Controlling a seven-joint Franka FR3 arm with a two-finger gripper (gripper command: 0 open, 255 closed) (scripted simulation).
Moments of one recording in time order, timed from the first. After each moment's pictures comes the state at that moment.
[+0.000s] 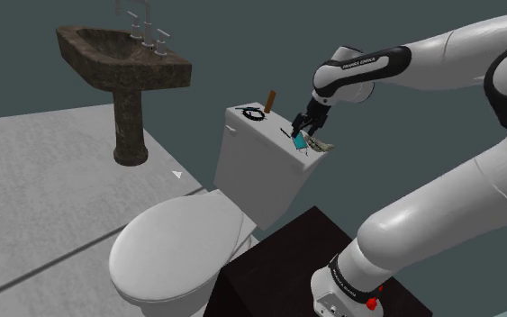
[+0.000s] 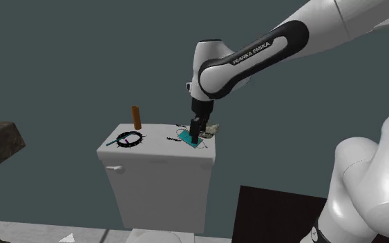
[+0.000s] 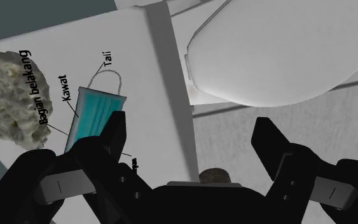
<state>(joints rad) -0.15 -0.23 -0.31 -2.39 -0.04 2.25 -0.28</state>
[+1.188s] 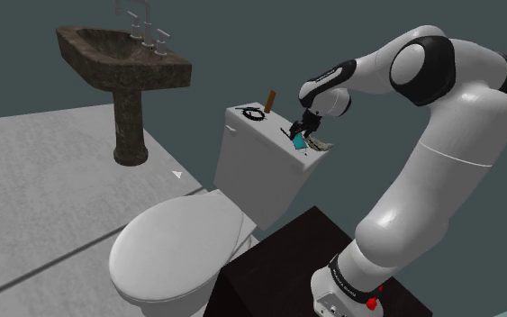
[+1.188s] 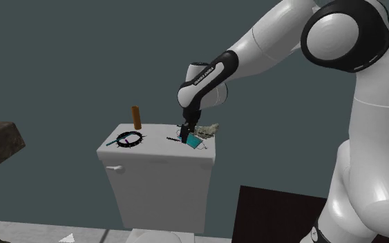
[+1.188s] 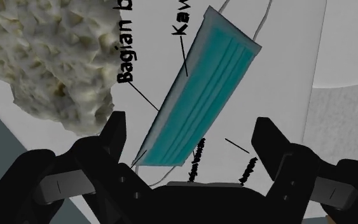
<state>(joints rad) -0.21 0.20 -0.37 -2.16 0.19 2.50 -0.56</state>
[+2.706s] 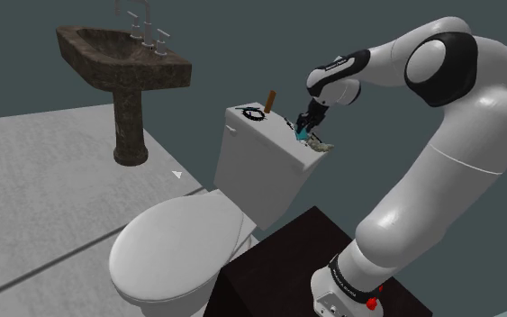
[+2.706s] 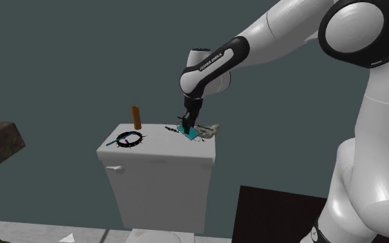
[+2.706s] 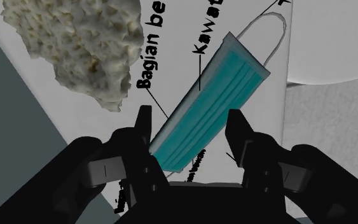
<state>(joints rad) -0.21 0.11 -0.39 -2.12 0.12 2.38 -0.51</state>
